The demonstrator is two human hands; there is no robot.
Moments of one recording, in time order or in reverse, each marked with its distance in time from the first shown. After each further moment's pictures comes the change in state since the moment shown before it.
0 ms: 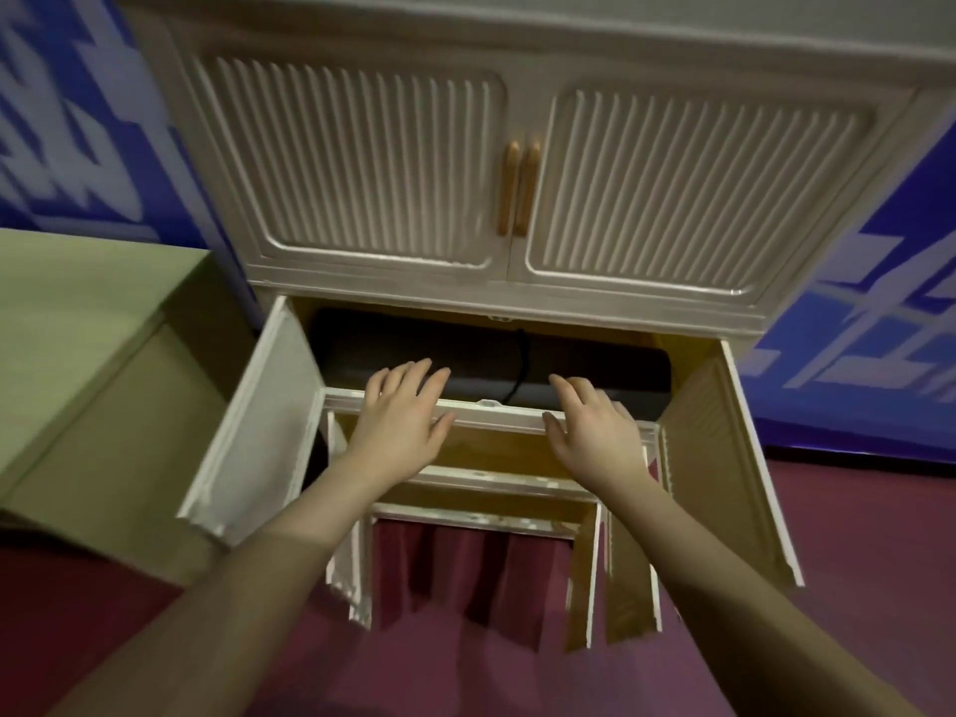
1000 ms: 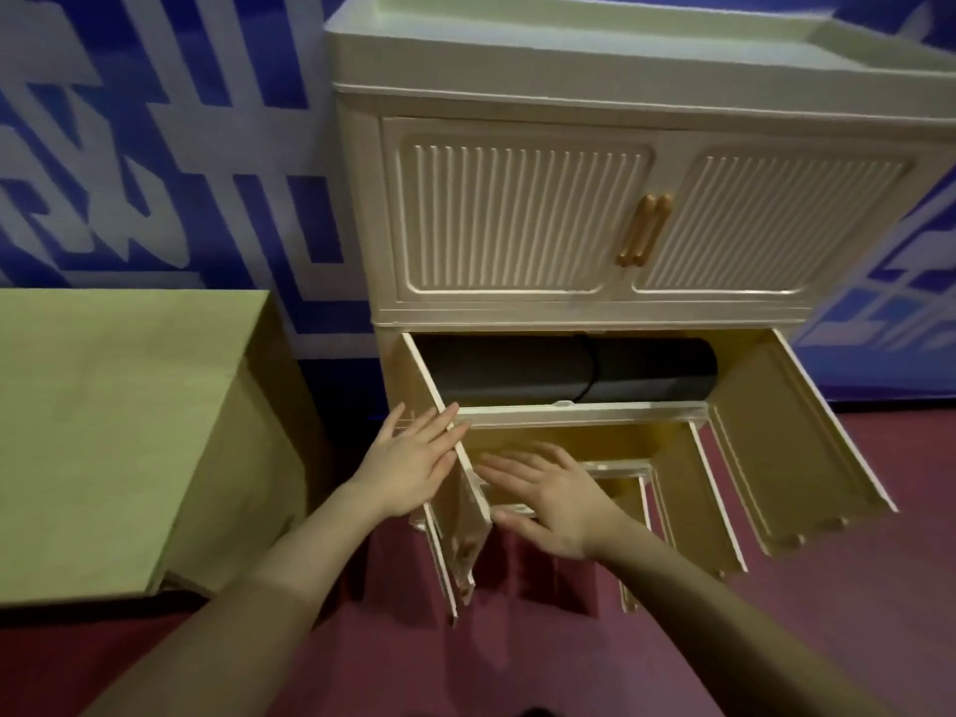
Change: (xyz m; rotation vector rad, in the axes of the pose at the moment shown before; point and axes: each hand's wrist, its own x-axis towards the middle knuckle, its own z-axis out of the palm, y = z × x) left_hand -0.054 -0.191 -0.062 0.009 -0.373 0.290; right_hand -0.018 -0.232 0.005 0.068 -0.320 -0.344
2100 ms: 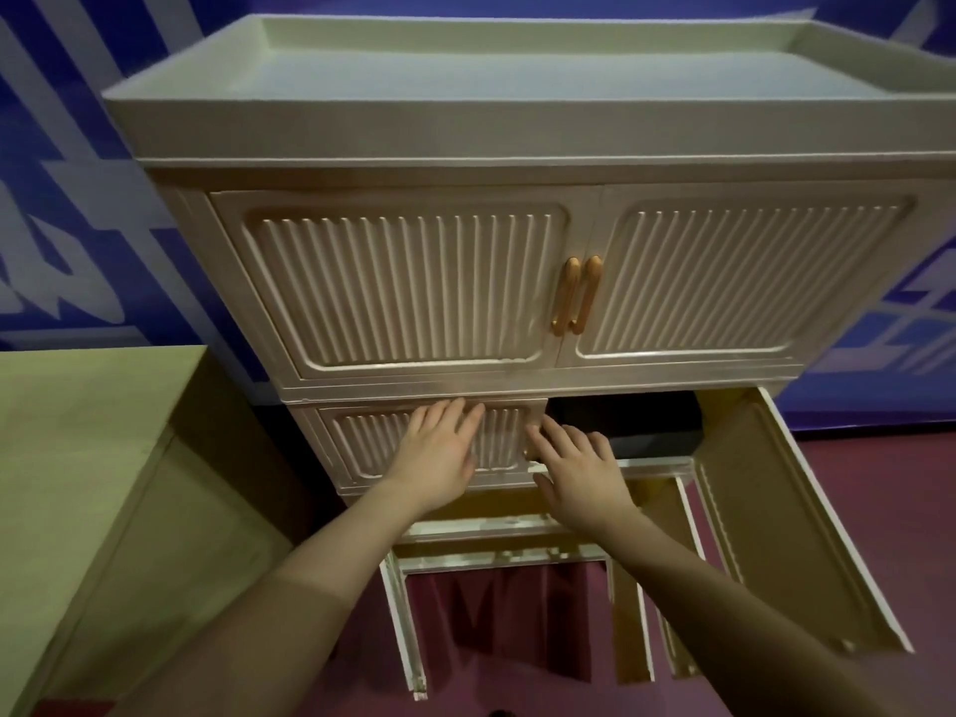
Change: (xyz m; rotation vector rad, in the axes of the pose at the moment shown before) left_hand 0.166 0.070 -0.032 0.090 0.111 -0.076; right_hand 0.032 0.183 -0.011 -0.246 0.179 0.371
